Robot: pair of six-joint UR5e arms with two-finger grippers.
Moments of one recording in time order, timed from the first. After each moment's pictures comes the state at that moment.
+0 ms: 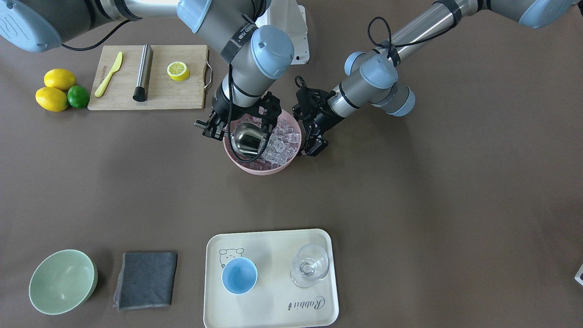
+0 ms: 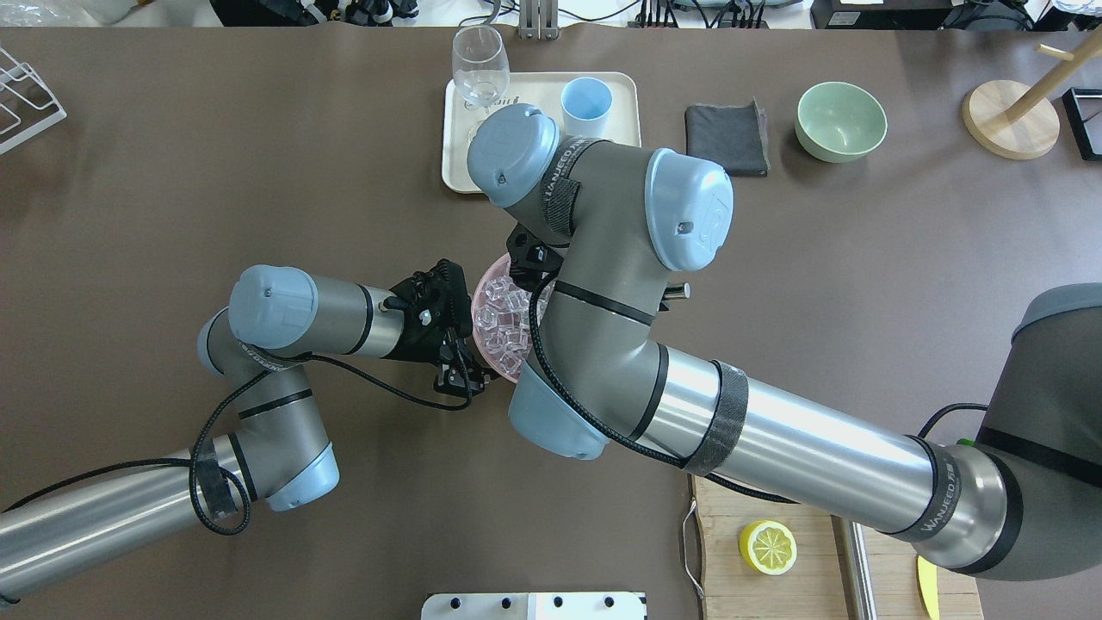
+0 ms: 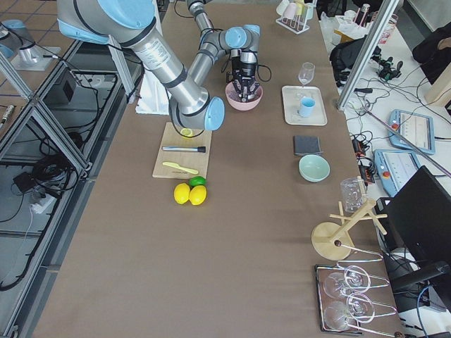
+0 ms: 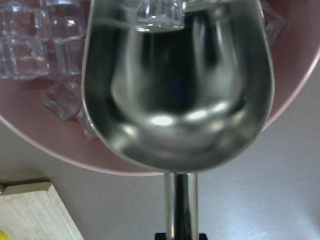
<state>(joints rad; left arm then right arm) -0.50 -2.11 -1.36 -2.72 -1.92 -0.12 0.54 -0.62 1.55 -2.31 1.73 -0.39</state>
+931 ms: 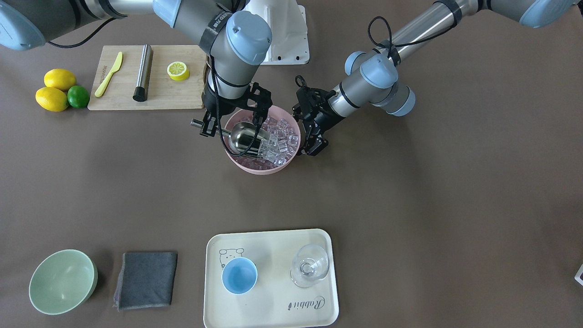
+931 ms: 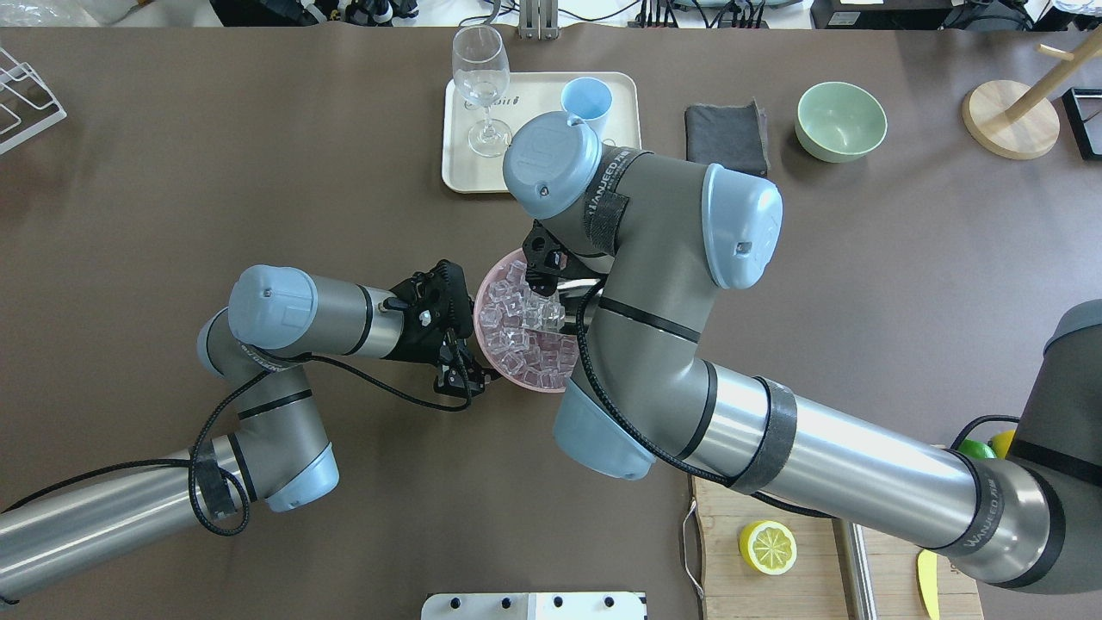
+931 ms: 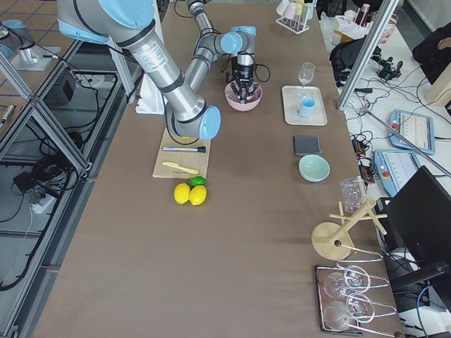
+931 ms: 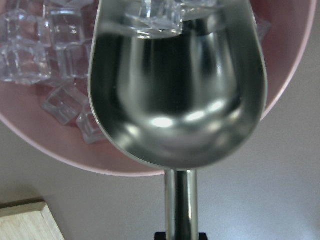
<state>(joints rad) -0.50 -2.11 -1.36 -2.72 -1.93 -0.12 0.54 -0.72 1.67 -2.21 1.74 -0.33</state>
